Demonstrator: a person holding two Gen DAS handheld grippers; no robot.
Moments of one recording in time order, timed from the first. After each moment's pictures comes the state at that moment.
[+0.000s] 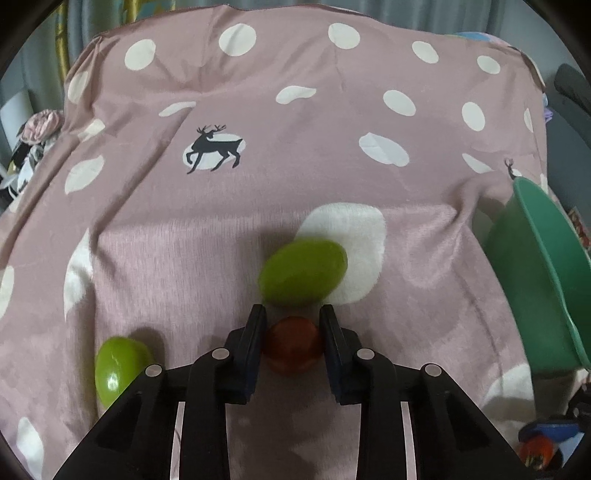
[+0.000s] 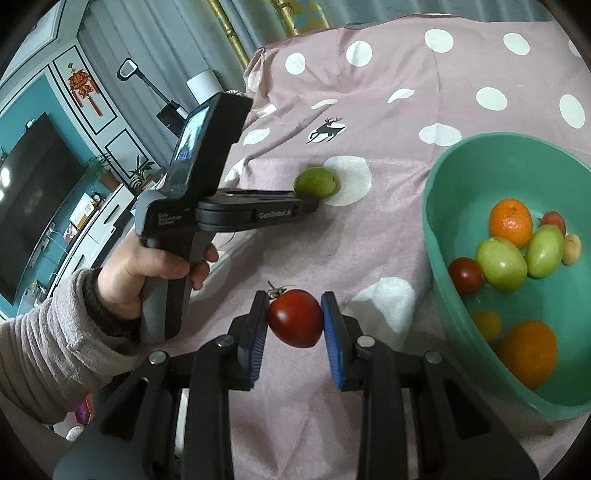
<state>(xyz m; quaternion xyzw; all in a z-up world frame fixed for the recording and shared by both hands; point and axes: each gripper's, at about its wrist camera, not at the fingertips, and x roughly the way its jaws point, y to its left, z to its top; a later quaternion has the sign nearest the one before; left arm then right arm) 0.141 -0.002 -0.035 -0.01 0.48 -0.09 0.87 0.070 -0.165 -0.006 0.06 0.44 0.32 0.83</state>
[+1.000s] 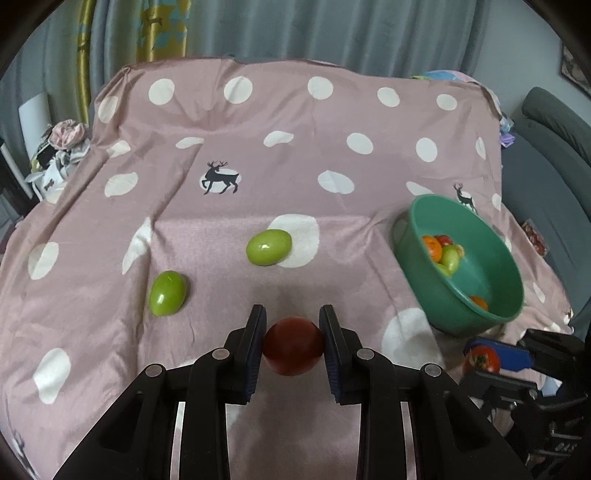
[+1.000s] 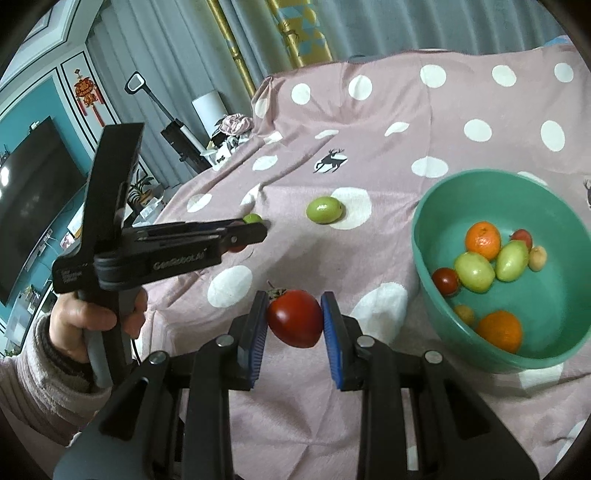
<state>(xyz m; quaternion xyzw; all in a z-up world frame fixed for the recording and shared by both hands) 0.042 0.003 0.039 -0.04 0.42 -0.11 0.90 0.038 -0.173 0.031 0.06 0.40 0.31 0.86</state>
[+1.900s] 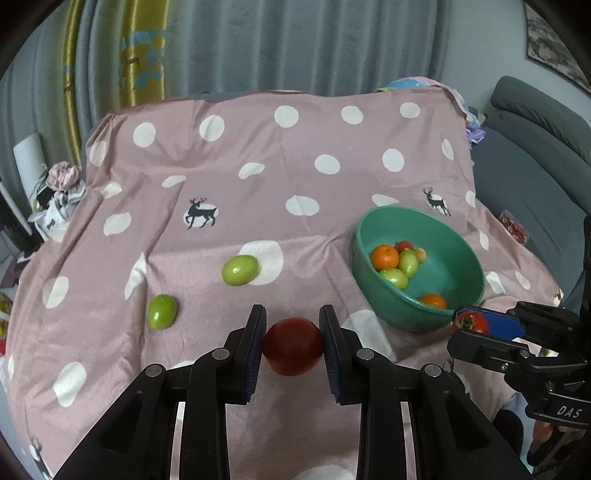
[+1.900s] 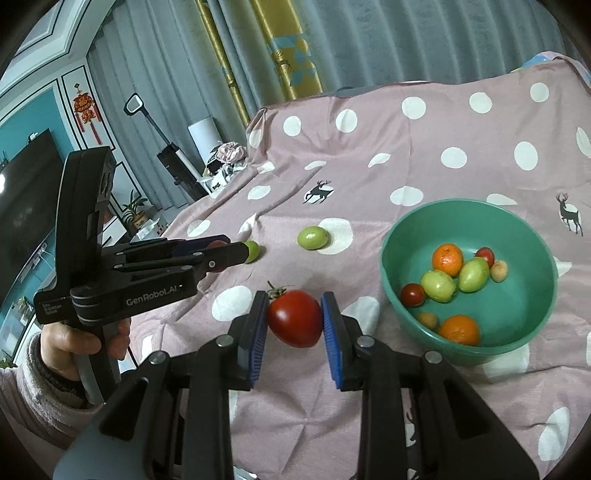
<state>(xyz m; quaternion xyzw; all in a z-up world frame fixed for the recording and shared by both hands) 0.006 -0.029 0.076 0.00 0.38 -0.12 0.92 0.011 -0.197 0.064 0.06 0.35 0.28 0.89</state>
